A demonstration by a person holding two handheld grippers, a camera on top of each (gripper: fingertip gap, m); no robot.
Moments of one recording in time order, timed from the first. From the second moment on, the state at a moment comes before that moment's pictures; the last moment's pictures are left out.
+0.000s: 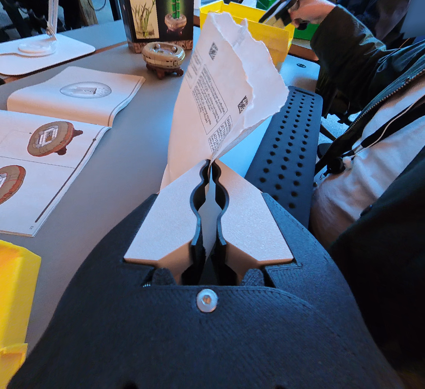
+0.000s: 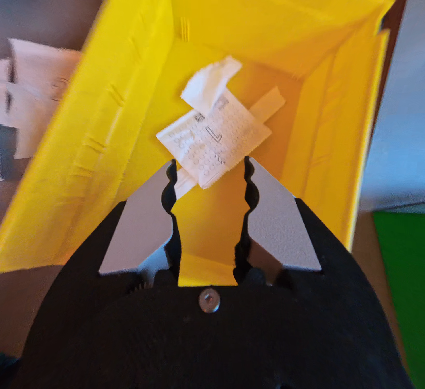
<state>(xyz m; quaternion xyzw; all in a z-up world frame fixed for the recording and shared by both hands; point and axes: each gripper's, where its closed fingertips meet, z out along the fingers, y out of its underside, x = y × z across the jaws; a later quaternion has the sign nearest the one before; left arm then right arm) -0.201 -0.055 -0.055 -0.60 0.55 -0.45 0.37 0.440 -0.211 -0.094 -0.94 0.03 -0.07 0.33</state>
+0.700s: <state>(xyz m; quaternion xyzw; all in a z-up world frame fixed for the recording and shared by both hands) -0.184 -0.055 -0.059 -0.62 0.54 -0.44 0.36 0.468 -0.195 -0.129 -0.95 0.10 0.06 0.29</state>
